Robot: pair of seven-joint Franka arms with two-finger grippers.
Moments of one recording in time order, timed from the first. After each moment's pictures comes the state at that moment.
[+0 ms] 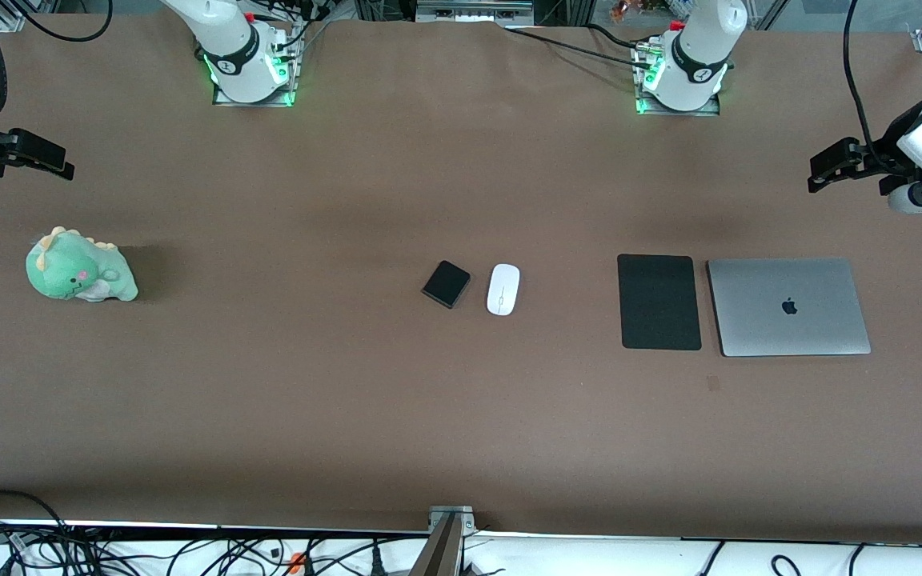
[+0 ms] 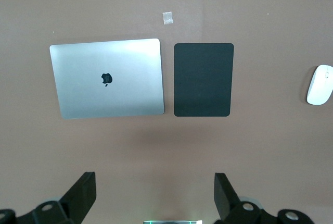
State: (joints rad) left arm -0.02 0.00 0.00 -1.60 0.01 1.48 -0.01; right arm 0.07 0.02 -0.13 -1.56 0.00 1.43 -0.02
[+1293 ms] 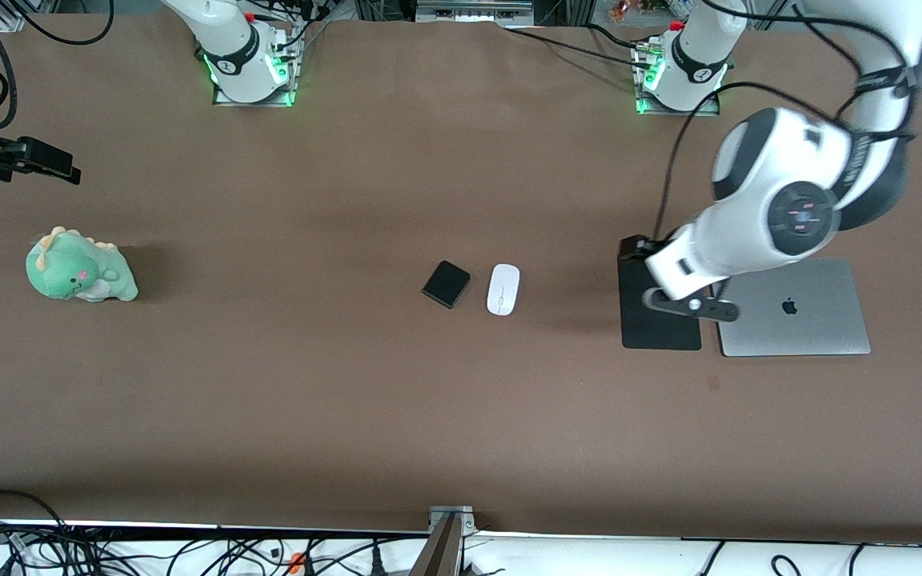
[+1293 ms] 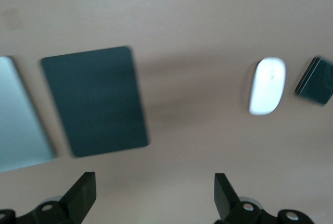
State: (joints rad) left arm -0.12 0.38 -0.25 -1.61 -0.06 1.78 -0.22; right arm 0.07 0.05 -0.13 -1.56 0.00 1.42 -0.02
